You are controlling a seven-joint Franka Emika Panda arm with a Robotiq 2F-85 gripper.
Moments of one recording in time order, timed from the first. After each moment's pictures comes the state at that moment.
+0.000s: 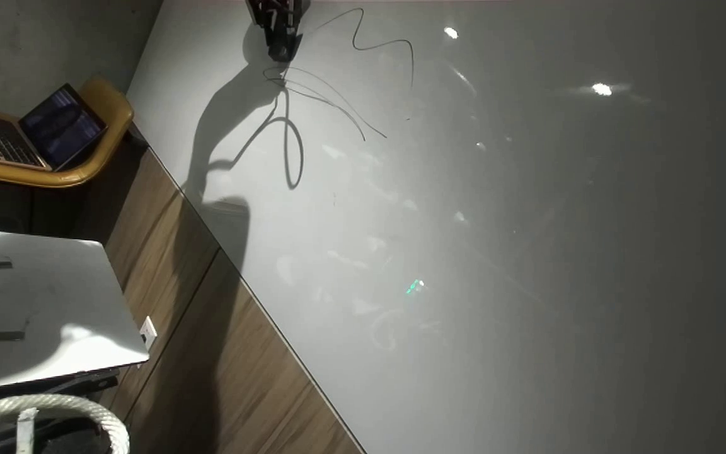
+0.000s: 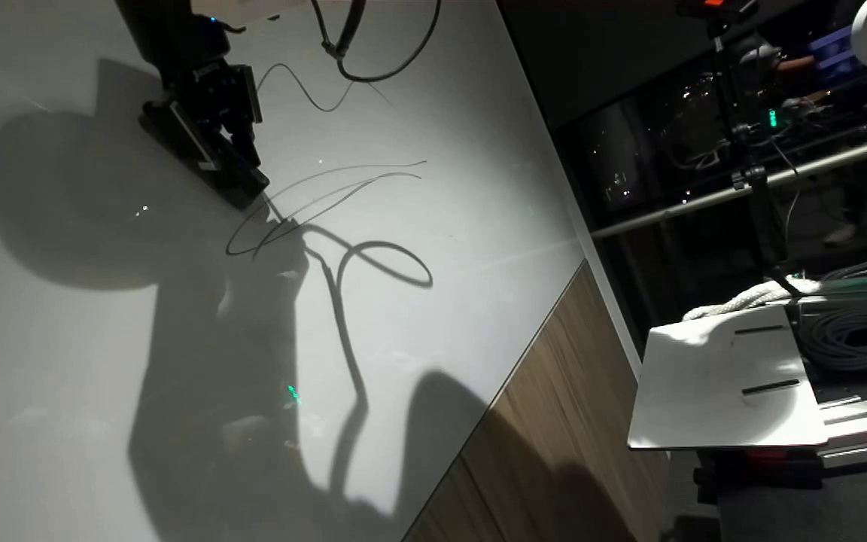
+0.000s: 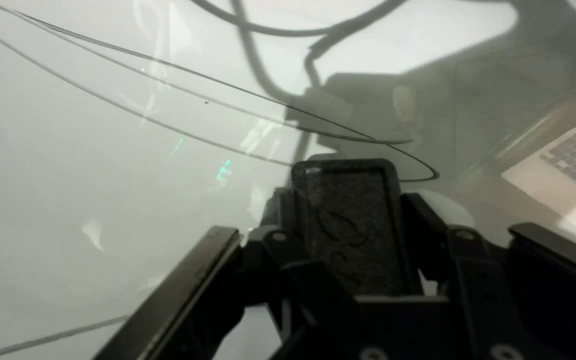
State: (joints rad) arm 0.36 0.28 0.32 -1.26 -0.69 1.84 0.43
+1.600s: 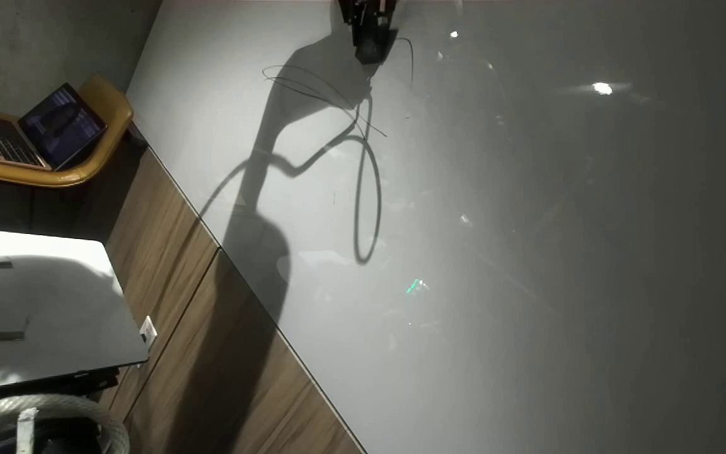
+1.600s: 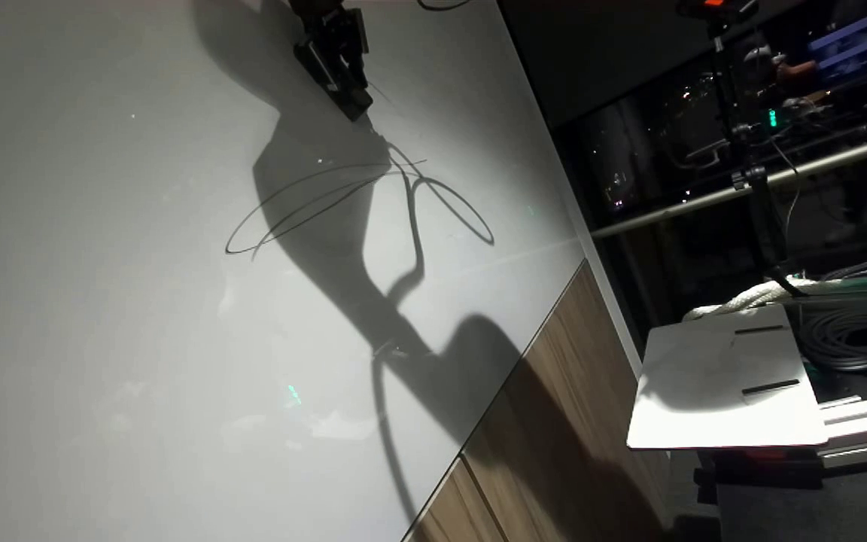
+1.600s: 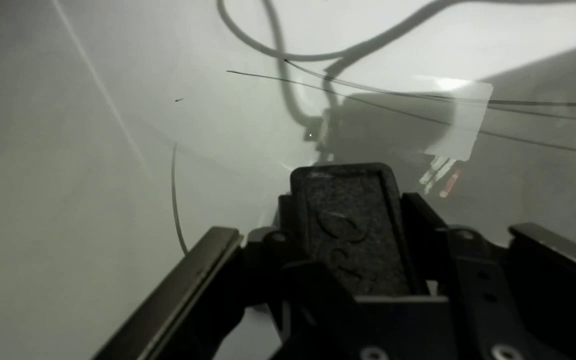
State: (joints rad) arm 0.11 0.09 0.21 -1.30 -0.60 1.73 0.33
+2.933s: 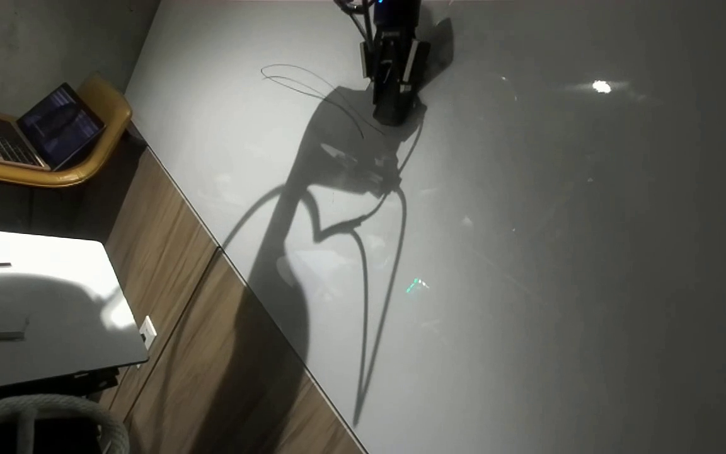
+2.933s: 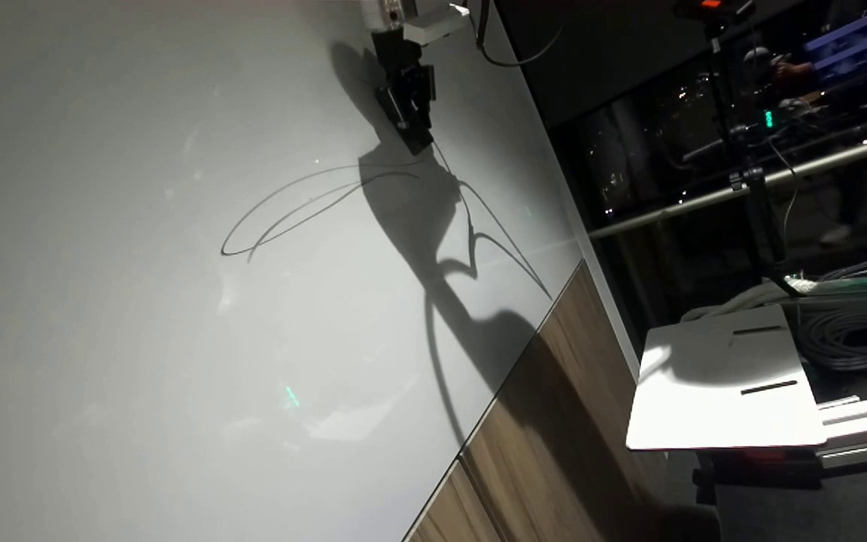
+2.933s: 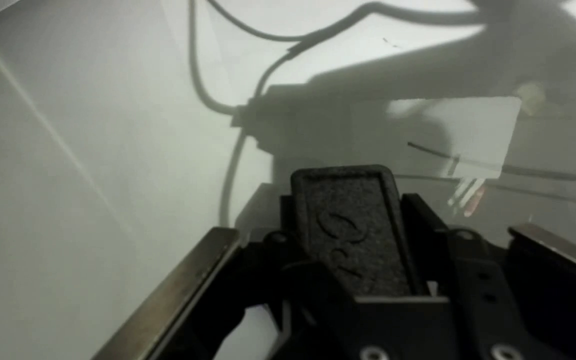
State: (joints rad) arm -0.06 -0.05 0.05 -1.67 -0.33 2.05 0.22
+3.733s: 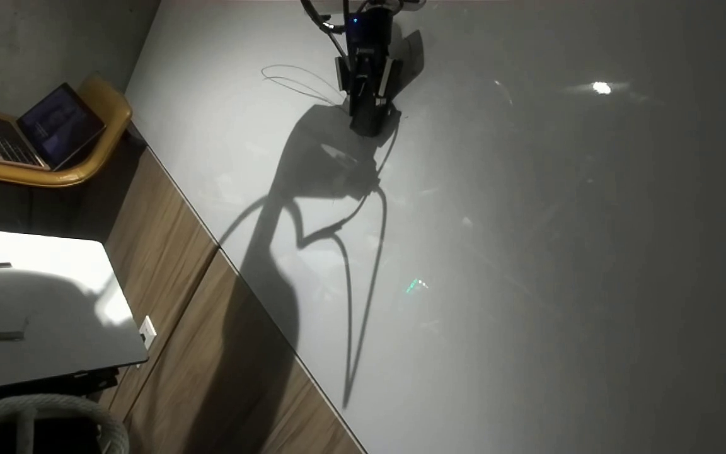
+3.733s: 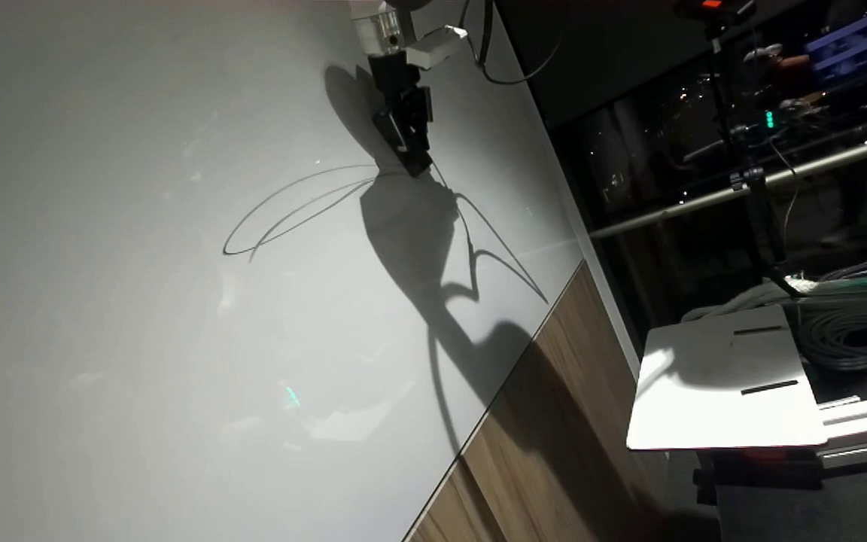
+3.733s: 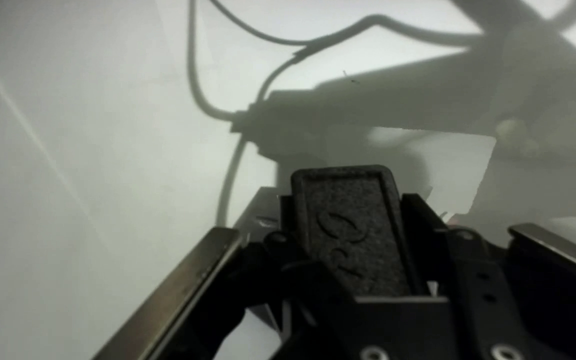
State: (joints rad) arm 0.00 -0.05 0.06 -1.74 -0.38 2.10 0.21
